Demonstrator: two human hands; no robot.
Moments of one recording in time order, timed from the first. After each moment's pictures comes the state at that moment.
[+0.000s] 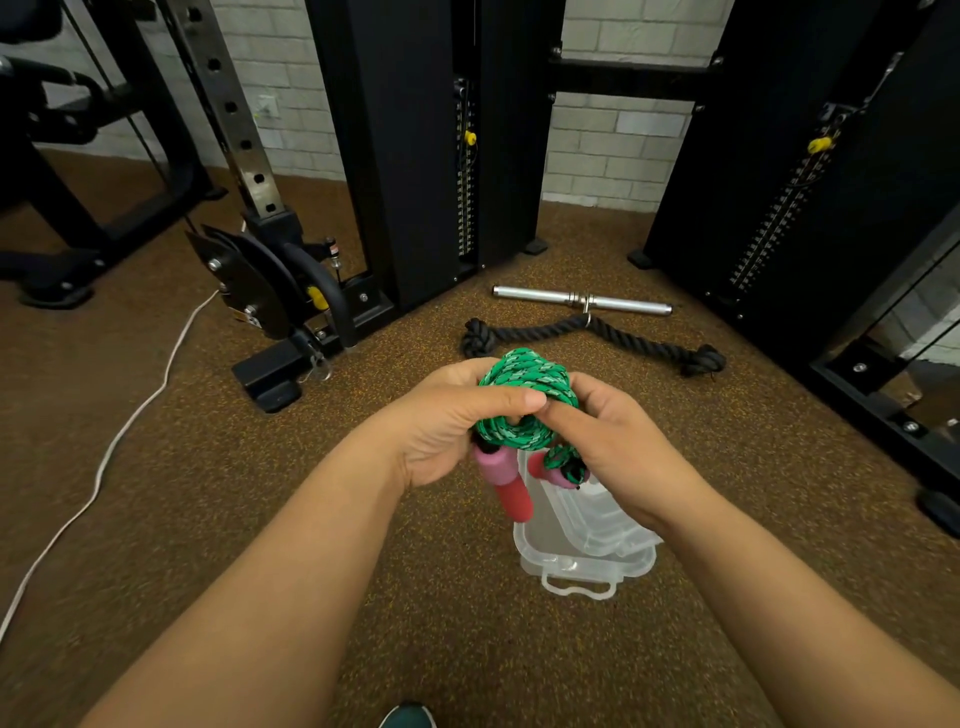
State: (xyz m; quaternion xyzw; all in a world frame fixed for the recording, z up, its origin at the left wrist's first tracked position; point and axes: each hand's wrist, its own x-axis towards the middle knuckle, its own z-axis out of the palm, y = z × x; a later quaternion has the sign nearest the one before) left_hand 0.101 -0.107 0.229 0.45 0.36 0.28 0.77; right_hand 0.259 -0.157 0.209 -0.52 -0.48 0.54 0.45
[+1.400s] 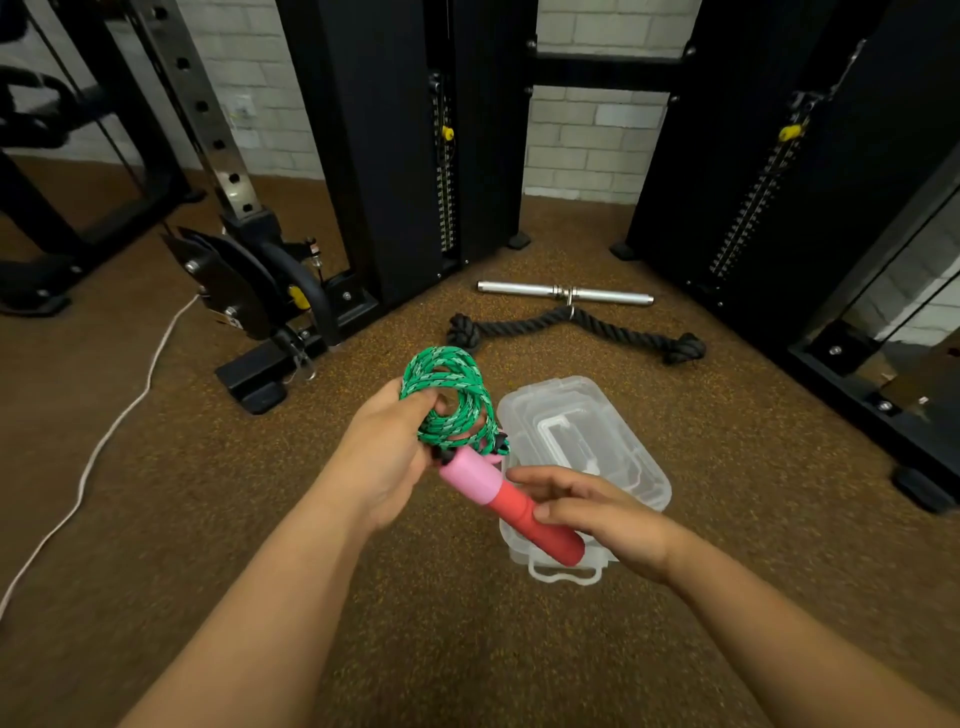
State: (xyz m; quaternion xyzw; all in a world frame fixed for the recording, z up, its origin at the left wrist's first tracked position) left_hand 0.094 -0.136 0.214 0.32 0.48 0.45 0.69; right_hand 0.294 -0.186 0.128 -0.51 -0.50 0.64 0.28
